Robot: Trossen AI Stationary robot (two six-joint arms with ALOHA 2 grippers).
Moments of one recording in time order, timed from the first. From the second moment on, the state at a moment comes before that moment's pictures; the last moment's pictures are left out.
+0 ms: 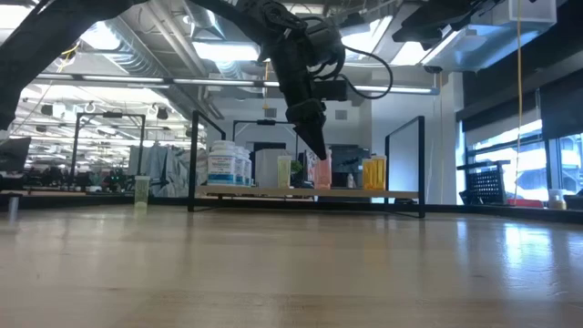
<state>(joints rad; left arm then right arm) 0.34 2.12 1.85 -0.72 -0.06 0.48 -0.16 0.92 0.88 -0.43 -0.15 -0.14</state>
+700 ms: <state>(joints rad) 0.32 2.14 1.85 -0.71 -0.04 0.50 -0.16 0.92 0.88 -0.43 -0.15 -0.14</state>
